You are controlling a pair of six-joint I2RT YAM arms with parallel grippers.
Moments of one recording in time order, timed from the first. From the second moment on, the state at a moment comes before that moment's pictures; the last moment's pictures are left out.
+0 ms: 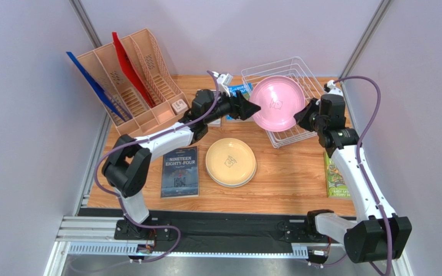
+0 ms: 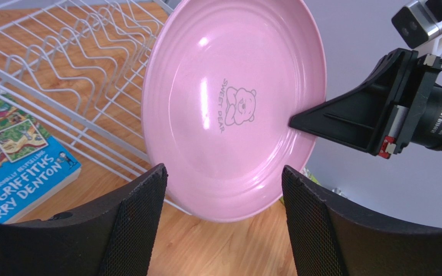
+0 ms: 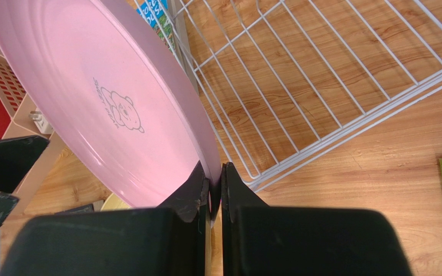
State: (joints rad) left arm -0.66 1.78 1.24 0.54 0.38 -0.61; right arm 0.11 1.13 1.06 -0.46 -0.02 0.52
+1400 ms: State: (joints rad) left arm -0.65 1.68 1.07 0.41 0.21 -0.54; right arm 0.07 1.10 1.03 -0.45 -0.20 0.60
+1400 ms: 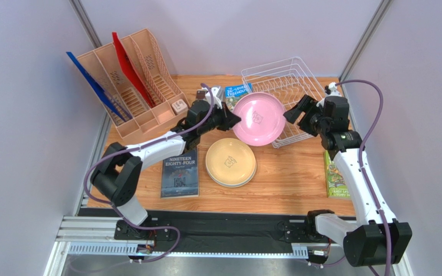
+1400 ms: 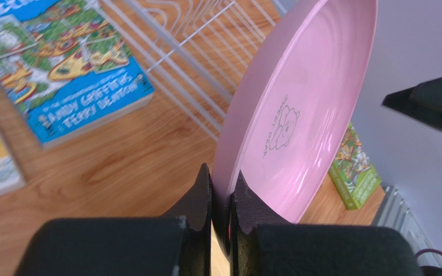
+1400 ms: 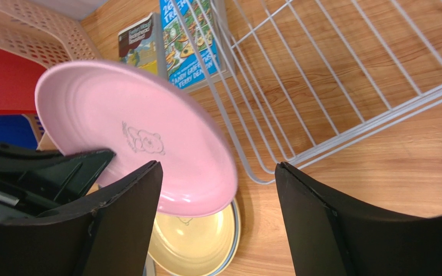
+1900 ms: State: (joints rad) left arm -0.65 1.37 0.82 0.05 0.05 -0.60; right arm 0.07 1.12 1.13 -0.52 0.00 0.51
